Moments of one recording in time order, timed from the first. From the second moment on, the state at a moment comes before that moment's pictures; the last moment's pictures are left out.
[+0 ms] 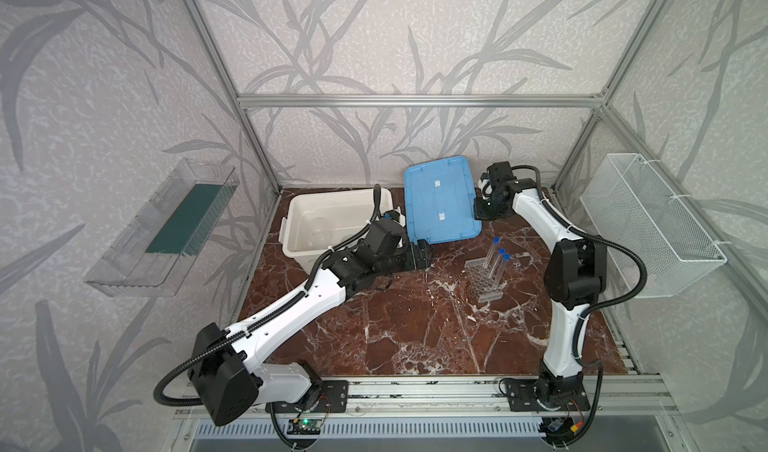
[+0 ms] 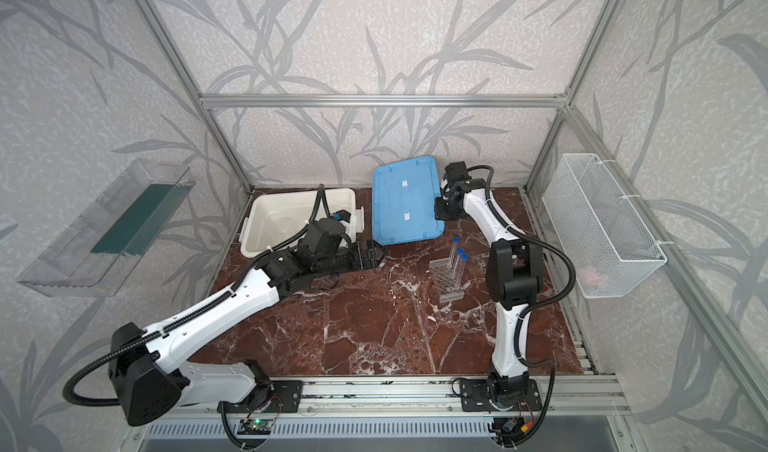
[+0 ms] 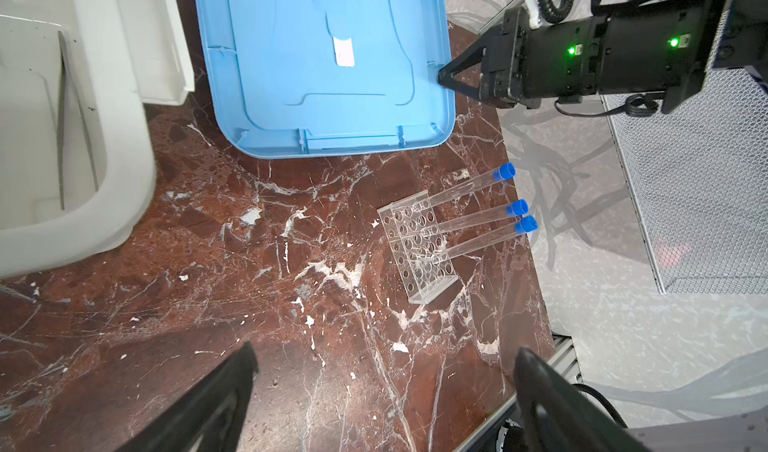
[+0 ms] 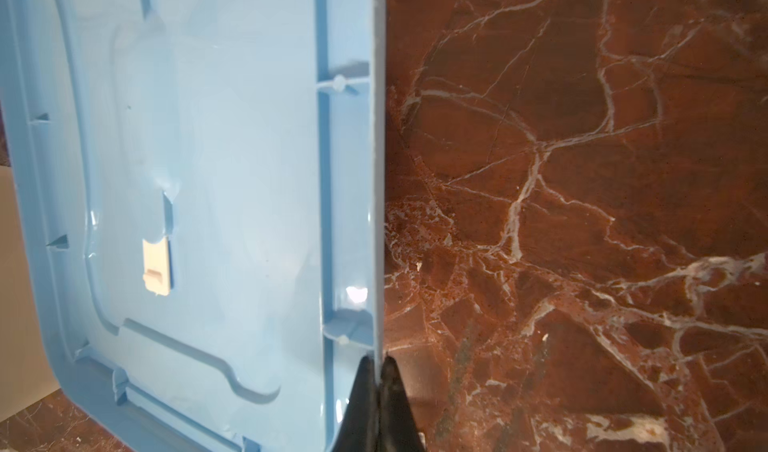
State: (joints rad) left arm -0.74 1.31 1.13 -0.46 0.06 -0.78; right arm 0.20 2.03 1.83 -0.87 -0.10 0.17
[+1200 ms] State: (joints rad) left arm -0.57 1.23 1.13 -0.08 0.31 -0.53; right arm 0.15 1.12 1.36 -0.74 -0.33 0.32
